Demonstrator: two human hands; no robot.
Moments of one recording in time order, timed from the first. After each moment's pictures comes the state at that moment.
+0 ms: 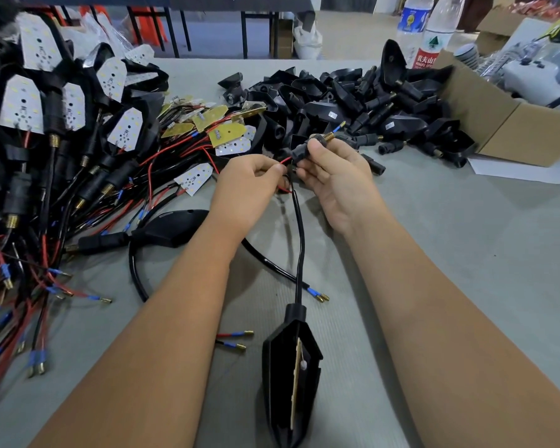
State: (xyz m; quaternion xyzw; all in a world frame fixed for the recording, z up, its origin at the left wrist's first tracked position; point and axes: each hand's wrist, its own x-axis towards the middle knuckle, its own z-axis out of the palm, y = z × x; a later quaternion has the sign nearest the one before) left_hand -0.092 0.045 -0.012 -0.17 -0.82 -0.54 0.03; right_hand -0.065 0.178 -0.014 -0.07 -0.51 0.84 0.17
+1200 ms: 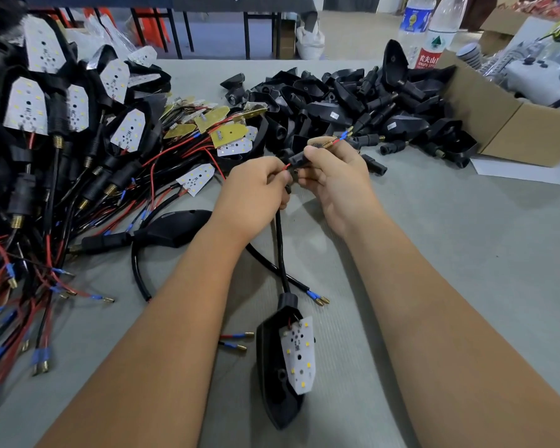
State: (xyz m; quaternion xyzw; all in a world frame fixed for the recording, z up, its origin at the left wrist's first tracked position) left_hand -0.091 0.046 -0.016 -0.22 -0.85 -0.48 0.02; right_hand -0.068 0.175 -0.017 -0.08 -0.57 0.79 0.19
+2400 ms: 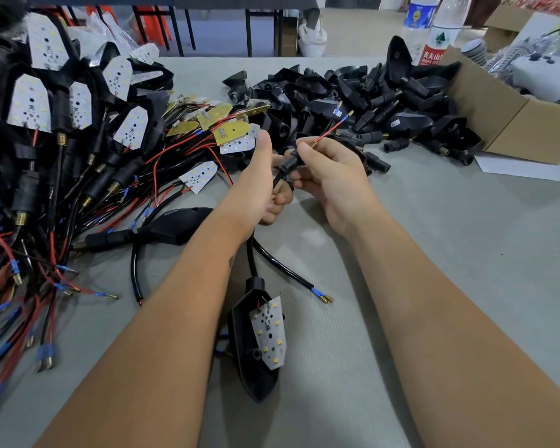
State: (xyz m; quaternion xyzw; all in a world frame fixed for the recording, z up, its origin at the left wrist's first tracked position) left_hand -0.093 0.050 -0.010 -0.11 -0.68 -0.68 -0.24; right_hand -0.066 0.171 -0.017 -0.05 -0.62 0.77 0.16
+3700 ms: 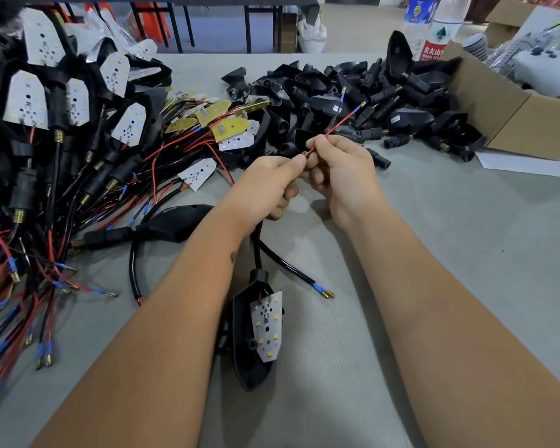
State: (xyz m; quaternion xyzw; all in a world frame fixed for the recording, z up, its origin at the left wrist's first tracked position) left_hand -0.094 0.051 -0.013 -0.18 -0.73 -0.63 -0.21; right_hand -0.068 0.177 -0.017 -0.10 -0.59 0.78 0.18
